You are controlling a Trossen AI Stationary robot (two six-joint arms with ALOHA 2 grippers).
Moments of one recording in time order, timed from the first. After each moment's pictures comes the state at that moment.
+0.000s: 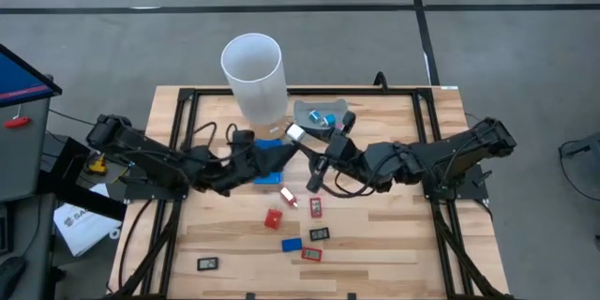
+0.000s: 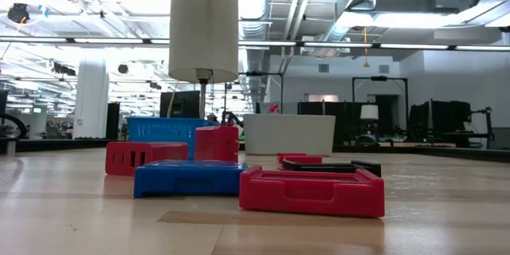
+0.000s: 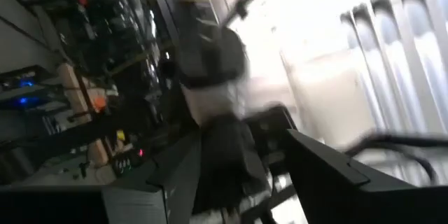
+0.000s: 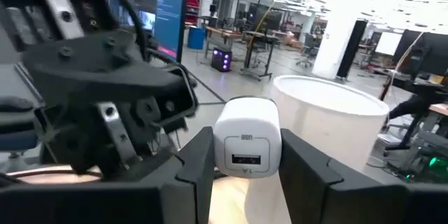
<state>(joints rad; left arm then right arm) -0.36 1.41 0.97 1.02 -0.58 -1.00 0.34 1.57 1.56 0.02 0.86 -0.16</state>
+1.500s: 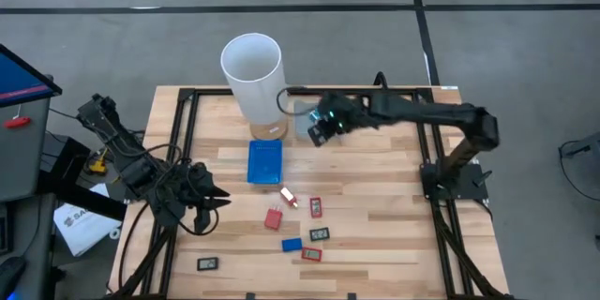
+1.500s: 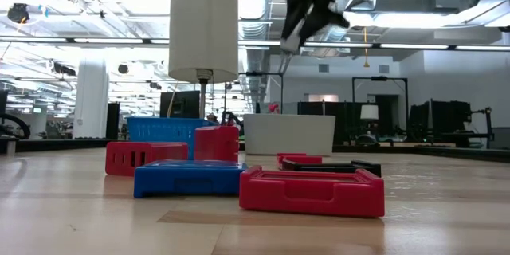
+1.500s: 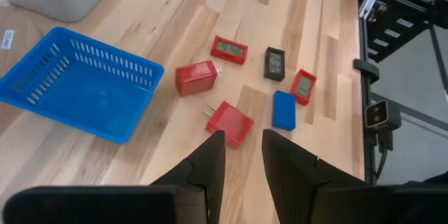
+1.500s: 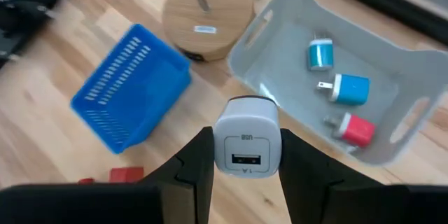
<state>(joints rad) -0.81 0.96 0.90 -0.82 -0.67 -0.98 -0.16 1.65 1.57 -0.90 0.22 0.69</state>
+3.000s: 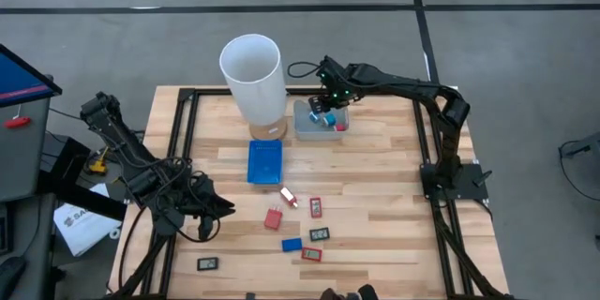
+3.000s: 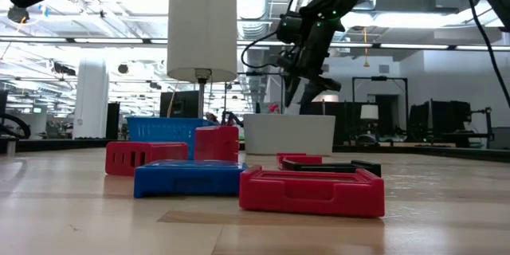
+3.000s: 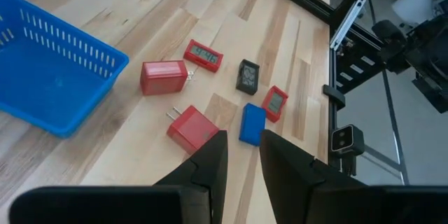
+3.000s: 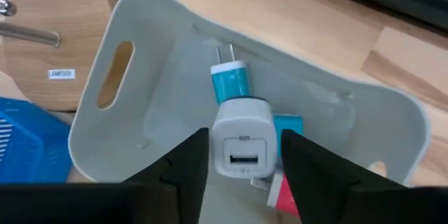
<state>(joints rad) -0.88 0.96 0.74 -0.54 -0.76 -1.10 -0.56 1.92 1.57 -0.81 -0.04 0.57</state>
